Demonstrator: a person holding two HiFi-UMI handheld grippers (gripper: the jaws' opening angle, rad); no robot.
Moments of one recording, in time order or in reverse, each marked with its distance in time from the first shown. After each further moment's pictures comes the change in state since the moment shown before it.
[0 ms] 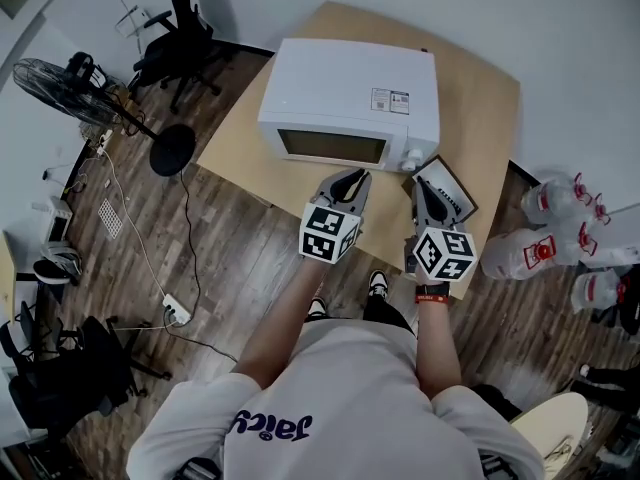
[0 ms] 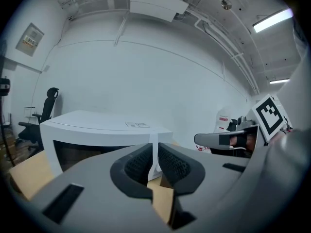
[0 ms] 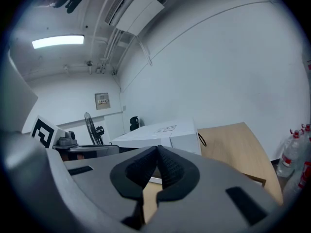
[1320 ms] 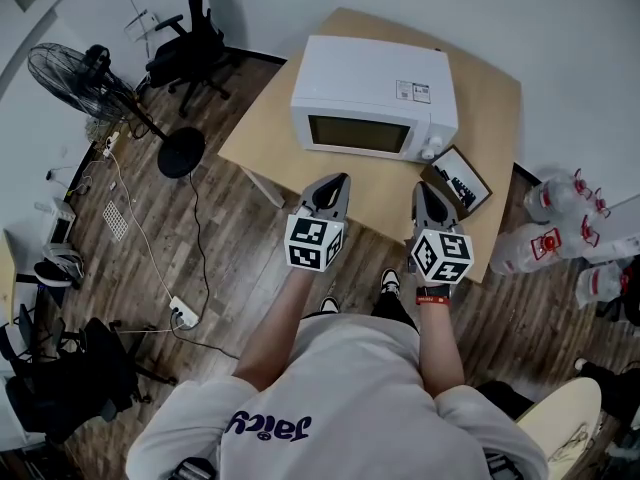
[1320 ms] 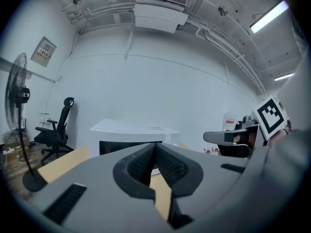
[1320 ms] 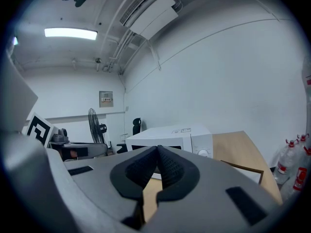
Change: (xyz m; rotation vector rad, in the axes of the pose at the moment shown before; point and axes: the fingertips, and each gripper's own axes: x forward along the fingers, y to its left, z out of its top) left arm -0.145 0.043 -0.010 0.009 -0.082 0.103; right arm -0.048 0.106 -0.019 -0.093 -0.056 -0.032
